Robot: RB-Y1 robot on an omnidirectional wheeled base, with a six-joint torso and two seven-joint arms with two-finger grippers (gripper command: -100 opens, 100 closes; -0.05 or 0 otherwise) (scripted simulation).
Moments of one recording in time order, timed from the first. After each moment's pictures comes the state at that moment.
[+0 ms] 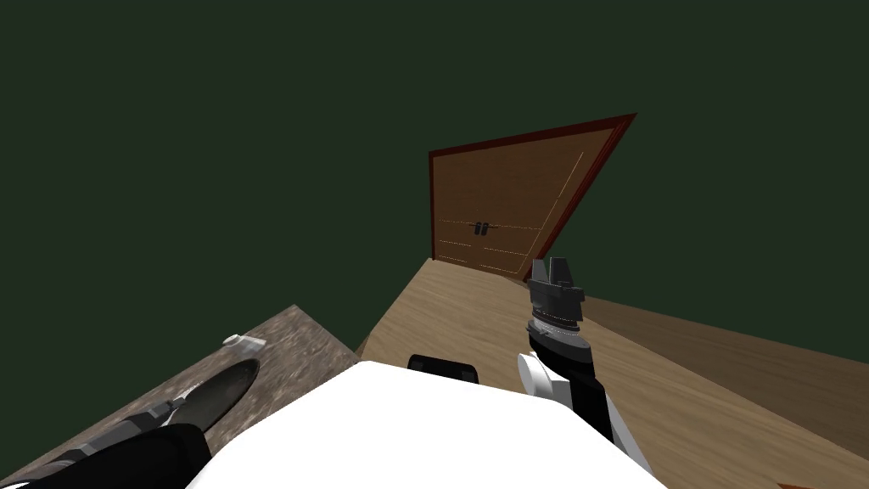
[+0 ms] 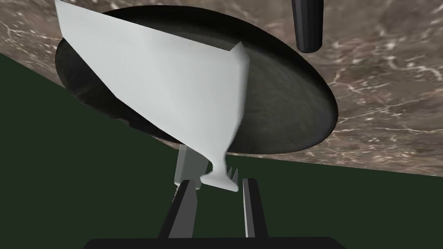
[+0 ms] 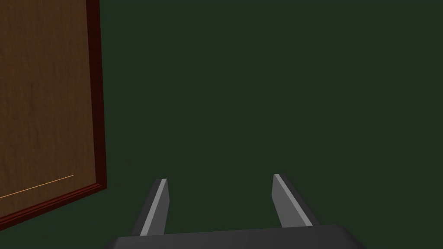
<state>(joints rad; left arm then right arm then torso) 1.34 0.94 0.47 -1.50 -0.40 -0.18 0.60 0.50 -0.01 0.04 -2.29 0.06 -0.63 0.15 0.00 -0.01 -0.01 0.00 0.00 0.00</state>
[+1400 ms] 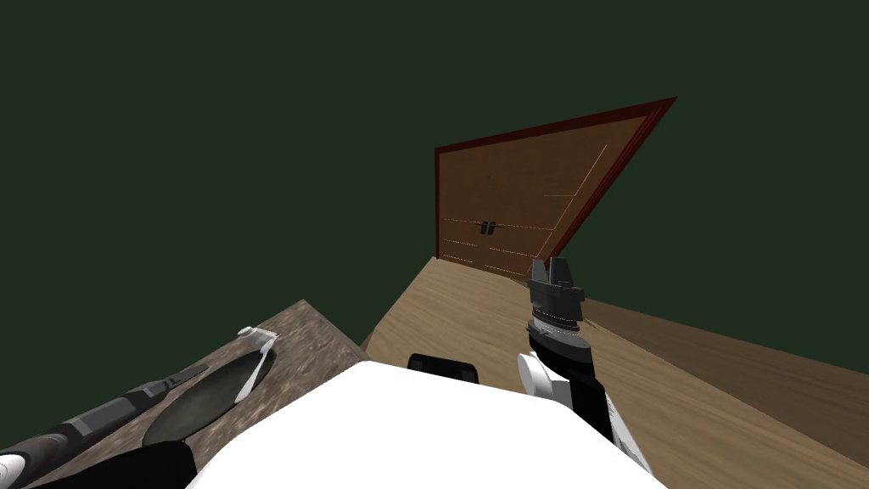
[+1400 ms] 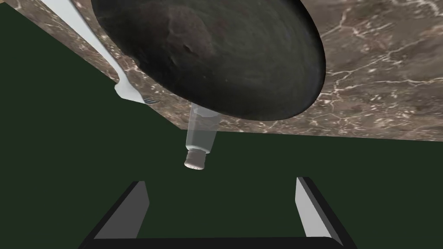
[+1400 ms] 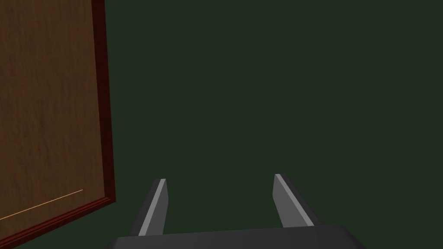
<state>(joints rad) 1.51 1.02 0.60 -1.62 -0.40 -0.19 0.70 0.50 -0.01 0.04 -2.29 0.06 -0.63 0.15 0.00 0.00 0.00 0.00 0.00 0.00</state>
